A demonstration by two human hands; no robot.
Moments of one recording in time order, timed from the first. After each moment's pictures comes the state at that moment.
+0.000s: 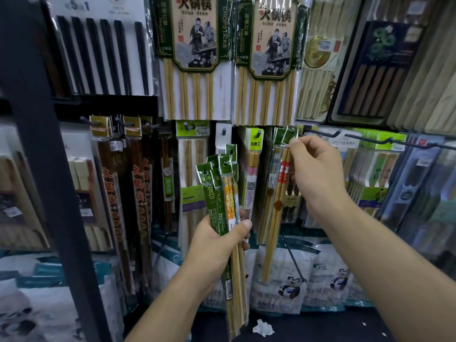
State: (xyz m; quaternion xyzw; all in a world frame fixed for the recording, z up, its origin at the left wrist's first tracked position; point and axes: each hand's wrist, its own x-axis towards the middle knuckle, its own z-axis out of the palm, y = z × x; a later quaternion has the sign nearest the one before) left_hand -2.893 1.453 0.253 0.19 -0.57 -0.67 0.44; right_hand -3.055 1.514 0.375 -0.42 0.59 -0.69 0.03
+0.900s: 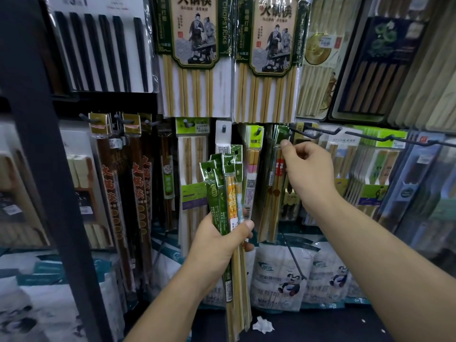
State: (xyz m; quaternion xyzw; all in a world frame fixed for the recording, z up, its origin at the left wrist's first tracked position) left_hand -2.894 1.453 0.251 0.18 -0.58 -0.66 0.43; right_hand -3.078 1.490 0.359 -0.39 0.66 -0.64 -0.04
